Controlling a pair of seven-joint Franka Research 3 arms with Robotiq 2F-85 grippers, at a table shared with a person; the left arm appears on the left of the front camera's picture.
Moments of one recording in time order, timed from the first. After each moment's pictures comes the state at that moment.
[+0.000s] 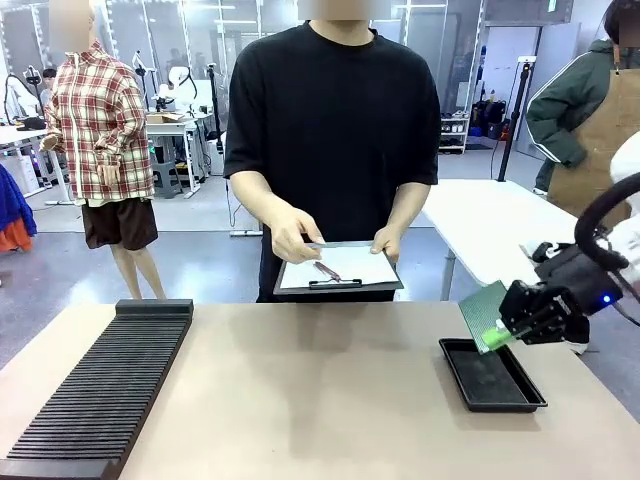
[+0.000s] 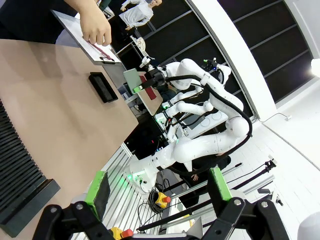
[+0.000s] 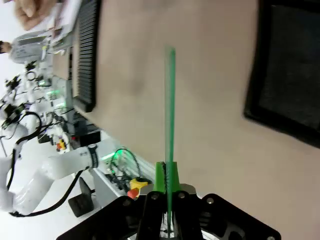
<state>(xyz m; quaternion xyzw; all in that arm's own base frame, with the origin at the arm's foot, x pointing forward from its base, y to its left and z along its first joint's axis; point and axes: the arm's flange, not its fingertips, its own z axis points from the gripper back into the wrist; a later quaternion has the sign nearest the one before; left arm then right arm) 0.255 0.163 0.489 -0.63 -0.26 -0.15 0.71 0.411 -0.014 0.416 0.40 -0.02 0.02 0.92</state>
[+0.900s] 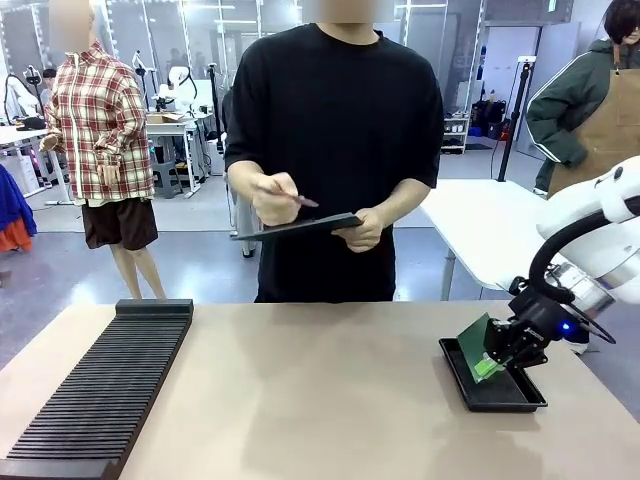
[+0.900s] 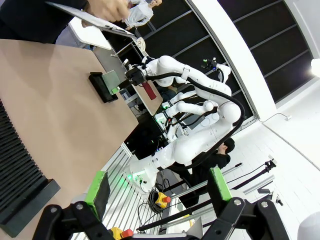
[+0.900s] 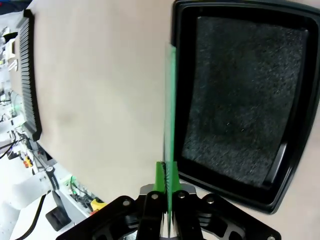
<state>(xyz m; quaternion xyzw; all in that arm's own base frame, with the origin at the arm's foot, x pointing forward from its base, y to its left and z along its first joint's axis) 0.256 0.163 0.489 -0.63 -0.26 -0.15 0.71 0.474 -0.014 0.334 0.30 -0.01 0.01 0.95</state>
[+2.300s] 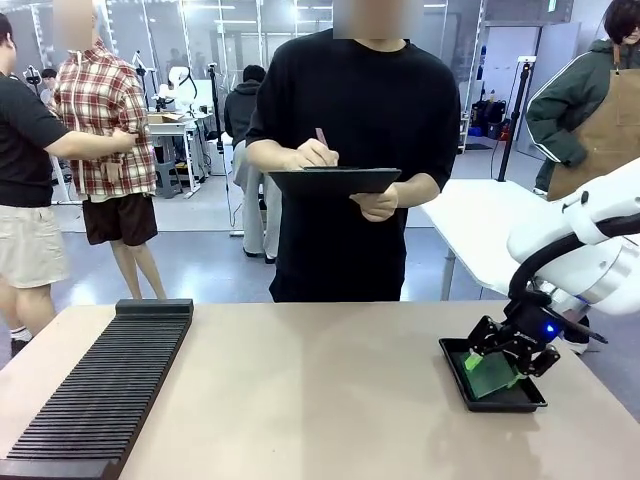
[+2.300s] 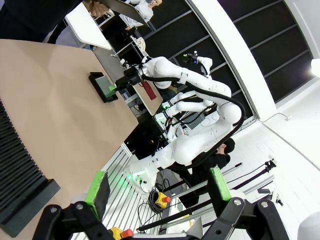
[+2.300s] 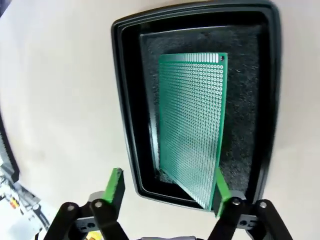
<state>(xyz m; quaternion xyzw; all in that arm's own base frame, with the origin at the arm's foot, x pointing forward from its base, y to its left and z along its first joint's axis) 0.256 0.163 0.489 -0.63 -0.26 -0.15 0.71 0.478 -0.002 0.333 0.20 -0.02 -0.07 0.98</state>
